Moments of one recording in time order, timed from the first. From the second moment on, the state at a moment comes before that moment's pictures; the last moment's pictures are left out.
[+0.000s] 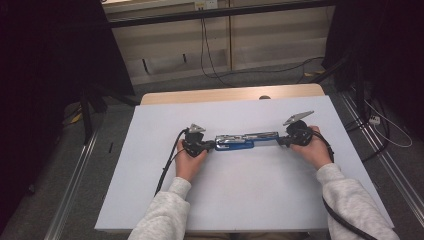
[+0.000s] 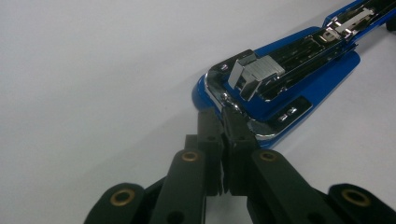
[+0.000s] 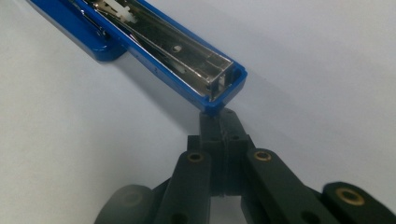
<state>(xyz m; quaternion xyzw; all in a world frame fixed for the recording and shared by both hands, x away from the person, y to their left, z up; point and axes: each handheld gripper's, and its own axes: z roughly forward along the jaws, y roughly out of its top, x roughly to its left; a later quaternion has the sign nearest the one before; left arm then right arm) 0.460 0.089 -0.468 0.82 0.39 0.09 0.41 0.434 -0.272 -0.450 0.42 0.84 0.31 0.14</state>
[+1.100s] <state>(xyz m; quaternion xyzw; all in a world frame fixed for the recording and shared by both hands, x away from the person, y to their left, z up) 0.450 0.109 -0.450 0.80 0.41 0.08 0.44 0.415 -0.263 -0.436 0.42 0.81 0.39 0.11</state>
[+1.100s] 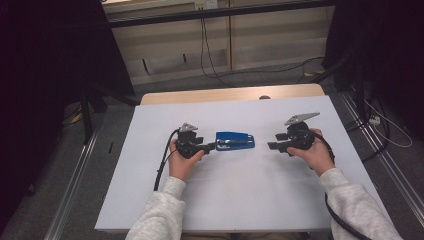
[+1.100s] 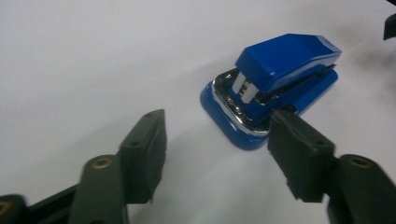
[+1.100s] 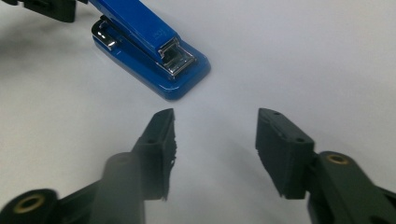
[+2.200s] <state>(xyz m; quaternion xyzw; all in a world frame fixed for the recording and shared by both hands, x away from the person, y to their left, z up) 0.416 0.148 -0.428 0.79 0.38 0.08 0.47 0.367 -0.275 -0.434 0.42 0.81 0.39 0.10</state>
